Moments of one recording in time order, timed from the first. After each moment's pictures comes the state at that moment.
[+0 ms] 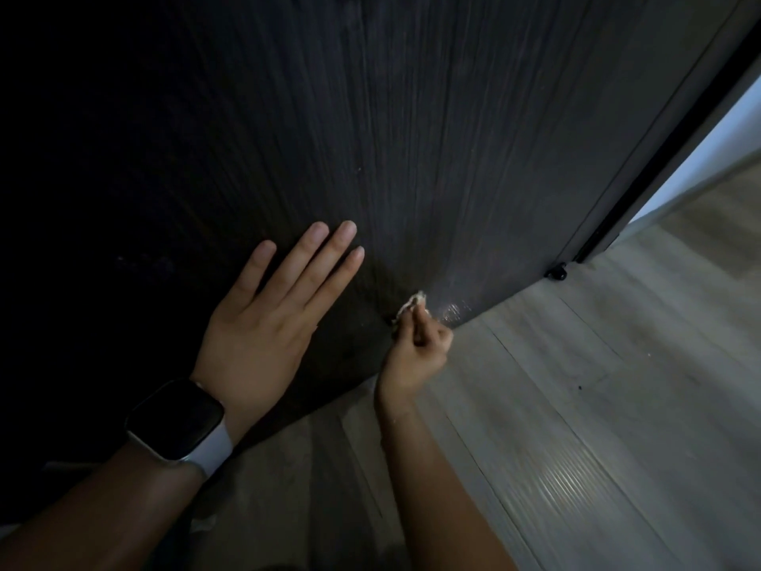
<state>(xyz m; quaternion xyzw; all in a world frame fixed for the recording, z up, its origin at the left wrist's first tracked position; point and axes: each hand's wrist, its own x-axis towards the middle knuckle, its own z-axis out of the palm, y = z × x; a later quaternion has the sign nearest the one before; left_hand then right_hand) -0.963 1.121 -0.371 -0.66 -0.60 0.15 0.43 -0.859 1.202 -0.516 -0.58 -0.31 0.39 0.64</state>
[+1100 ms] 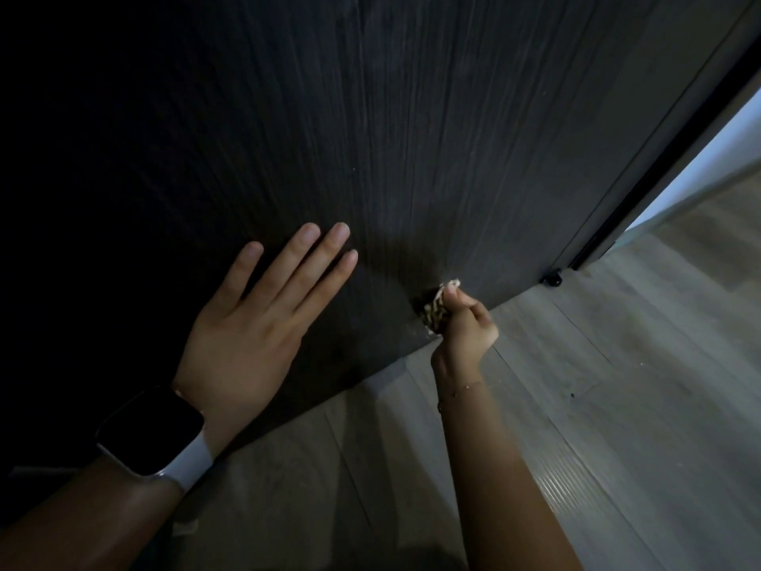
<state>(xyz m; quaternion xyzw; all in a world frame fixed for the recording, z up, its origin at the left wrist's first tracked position) -0.963 1.122 -0.375 -0.66 -0.60 0.15 0.43 -0.797 1.265 -0.501 -0.56 -0.14 0.59 0.57</state>
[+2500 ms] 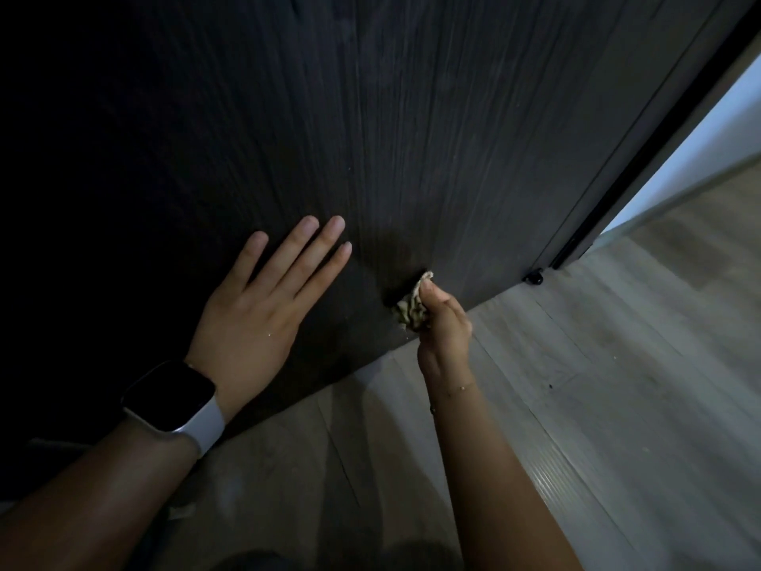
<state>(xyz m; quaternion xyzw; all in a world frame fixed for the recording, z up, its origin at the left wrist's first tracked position) -0.957 1.116 -0.362 -0.67 -0.63 0.12 0.37 -0.791 1.243 -0.470 -0.49 -0.17 0.69 0.51</state>
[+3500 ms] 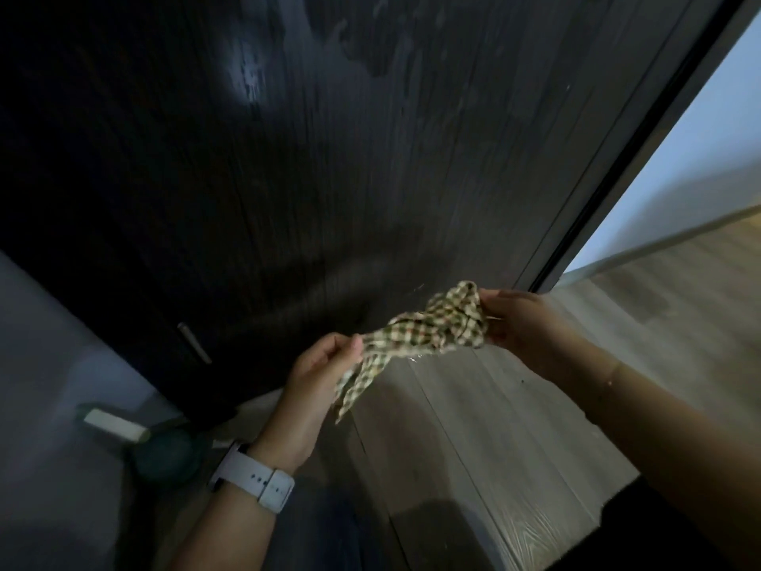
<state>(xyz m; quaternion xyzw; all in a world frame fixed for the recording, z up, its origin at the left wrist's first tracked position) -0.872 0.959 -0.347 -0.29 -0.57 -0.60 -0.48 -0.678 1.141 -0.309 -0.51 -0.50 0.66 0.24</state>
